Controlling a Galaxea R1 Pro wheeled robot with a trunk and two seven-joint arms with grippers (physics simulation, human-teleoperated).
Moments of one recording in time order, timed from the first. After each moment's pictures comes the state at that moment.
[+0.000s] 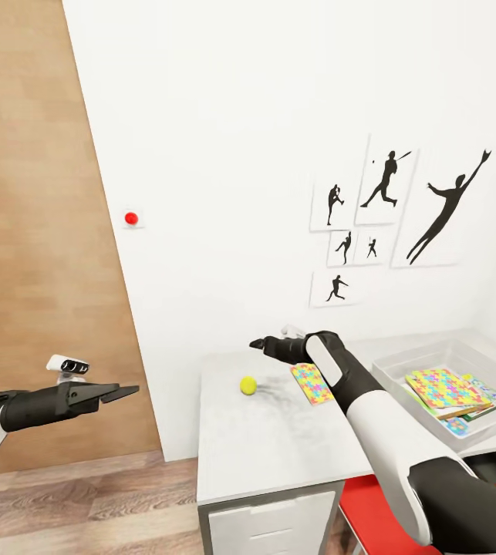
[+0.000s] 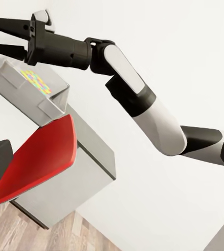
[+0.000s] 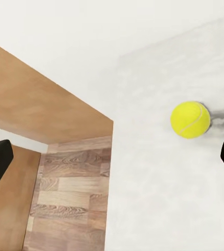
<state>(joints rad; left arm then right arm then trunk) -0.48 0.52 0.02 -1.21 0.58 0.97 -1.52 -0.97 0.10 0.19 -0.65 -0.64 0.74 0.05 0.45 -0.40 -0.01</state>
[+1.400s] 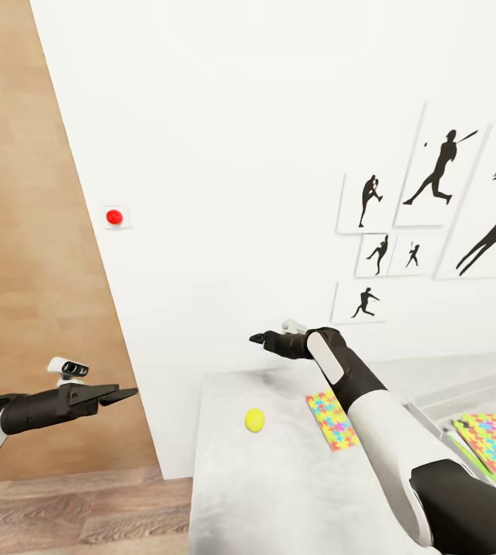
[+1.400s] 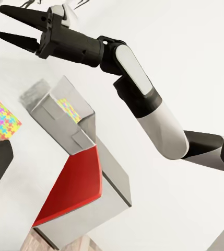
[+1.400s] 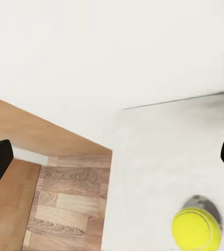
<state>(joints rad) -0.48 0.51 0.02 -1.16 0.58 0.97 -1.52 -0.97 0.09 0.18 -0.70 -0.64 0.74 0.05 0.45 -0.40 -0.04</state>
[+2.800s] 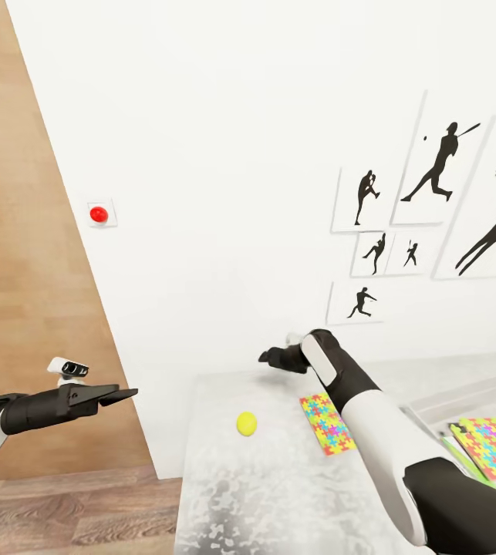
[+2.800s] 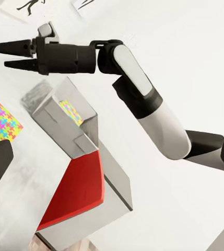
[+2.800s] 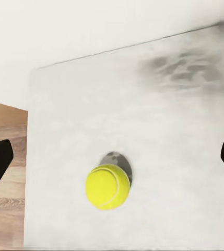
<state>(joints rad) -0.48 0.51 0.02 -1.16 0.58 0.97 -1.52 -0.98 0.12 0.18 -0.66 -0.60 0.88 -0.20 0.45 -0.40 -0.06</state>
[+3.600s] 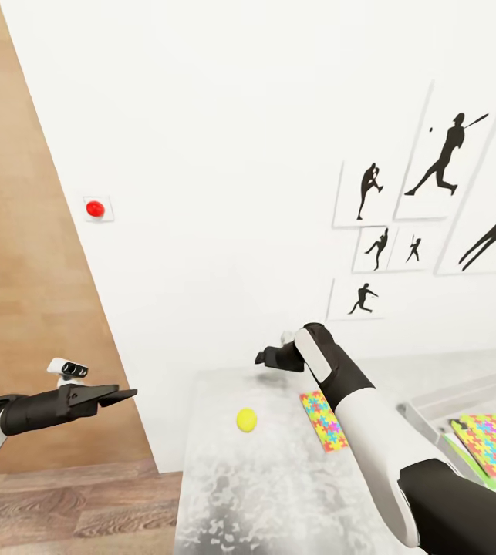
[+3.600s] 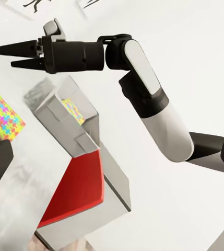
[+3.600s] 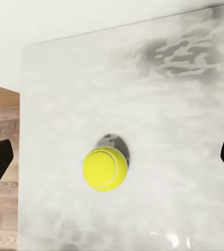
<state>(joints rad) -0.48 0.51 0.02 -1.15 0.58 0.97 -1.52 -0.98 0.15 0.18 -0.72 -0.60 0.98 -0.29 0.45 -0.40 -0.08</state>
